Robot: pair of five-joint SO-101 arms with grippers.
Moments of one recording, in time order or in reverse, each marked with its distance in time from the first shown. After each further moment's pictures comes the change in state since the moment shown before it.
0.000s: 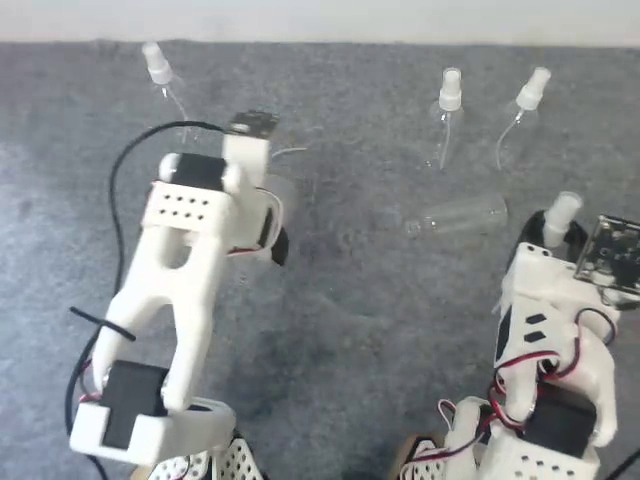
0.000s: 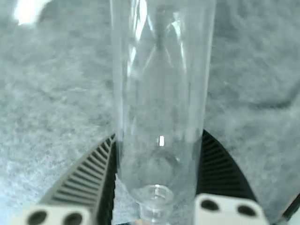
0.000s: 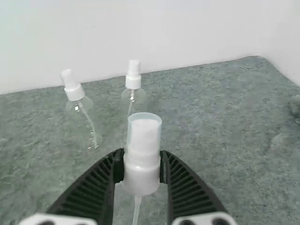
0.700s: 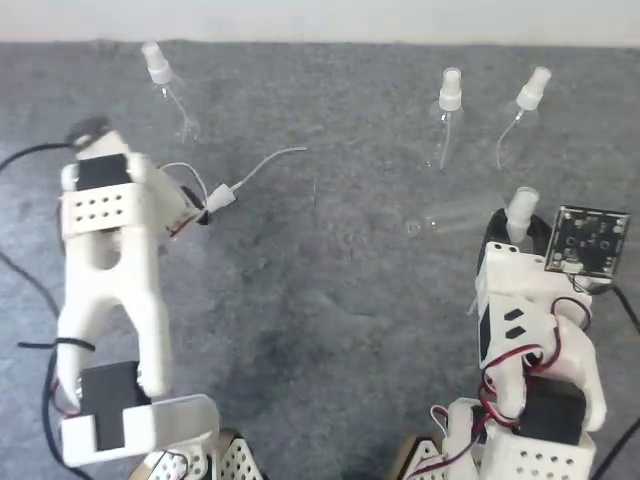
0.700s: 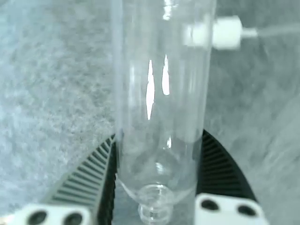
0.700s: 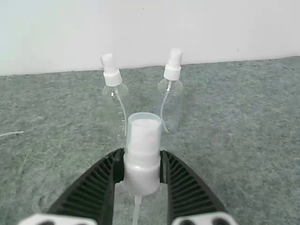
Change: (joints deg) left arm -20.6 0.0 0.0 -4.1 32.6; right arm -7.9 0.5 1.9 -0.5 0.0
